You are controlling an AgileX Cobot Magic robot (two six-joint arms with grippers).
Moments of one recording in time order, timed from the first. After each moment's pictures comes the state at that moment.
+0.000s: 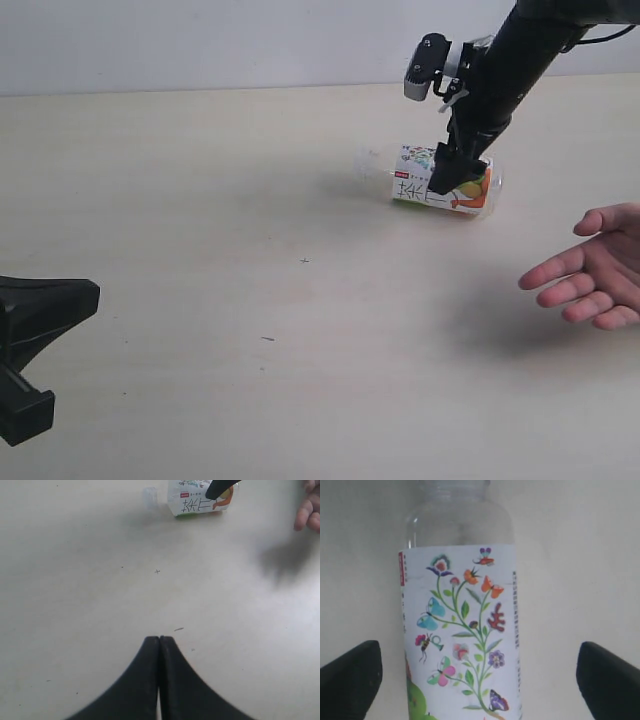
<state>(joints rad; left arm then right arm) -0.70 0.76 -0.26 -0.29 0.13 0.20 0.31 2.20 -1.69 0.25 0.94 -1.13</state>
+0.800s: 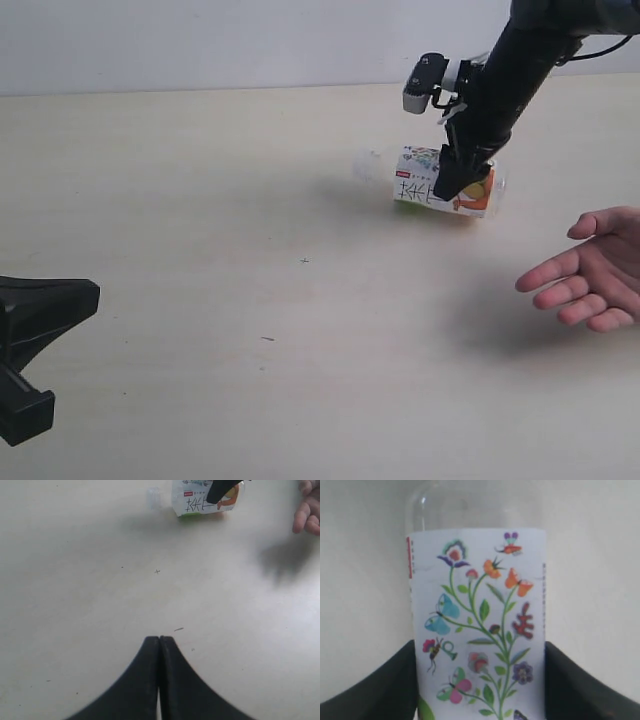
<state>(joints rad) -0.70 0.76 -0.26 -0.29 0.13 0.20 0.31 2.23 -1.71 0.25 1.03 -1.08</state>
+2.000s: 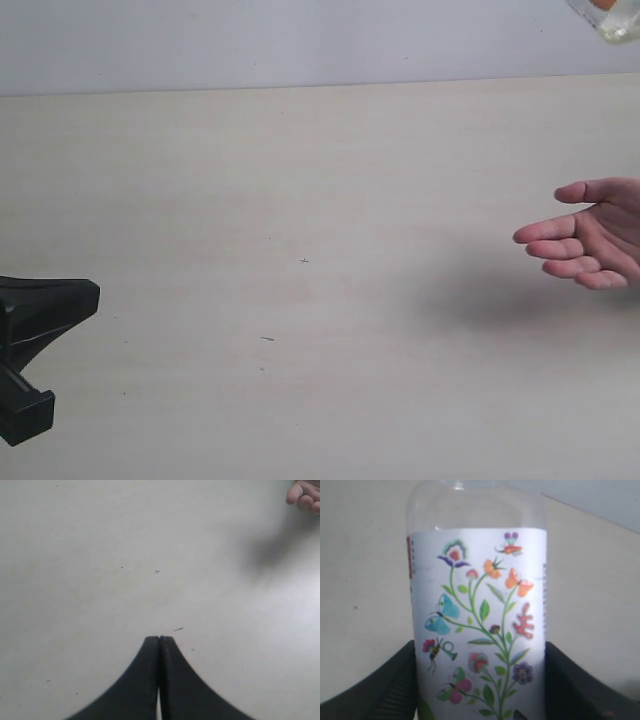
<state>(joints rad) -0.70 0.76 -0.26 -0.29 0.13 0.20 0.31 1.48 -1.62 0.11 1.22 -0.26</state>
